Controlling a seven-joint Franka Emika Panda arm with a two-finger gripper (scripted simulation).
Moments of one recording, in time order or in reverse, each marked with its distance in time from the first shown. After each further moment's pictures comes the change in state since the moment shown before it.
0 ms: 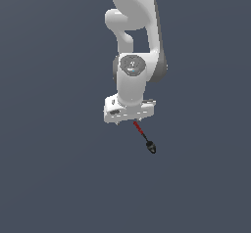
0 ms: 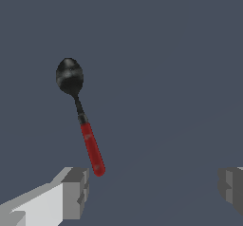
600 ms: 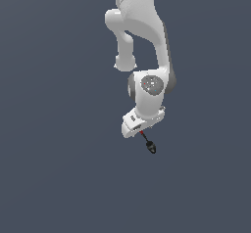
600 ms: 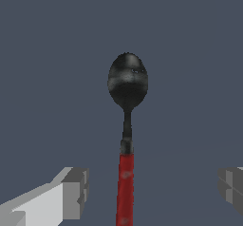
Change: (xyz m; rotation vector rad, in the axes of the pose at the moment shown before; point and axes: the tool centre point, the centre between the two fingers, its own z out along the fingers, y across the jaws) arm 0.024 -0.063 0.061 0.009 0.020 -0.309
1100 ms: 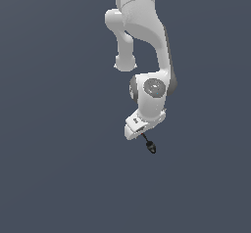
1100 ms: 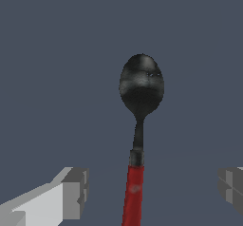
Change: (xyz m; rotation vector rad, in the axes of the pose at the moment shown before) arm 0.006 -0.009 0.012 0.003 0.006 -0.047
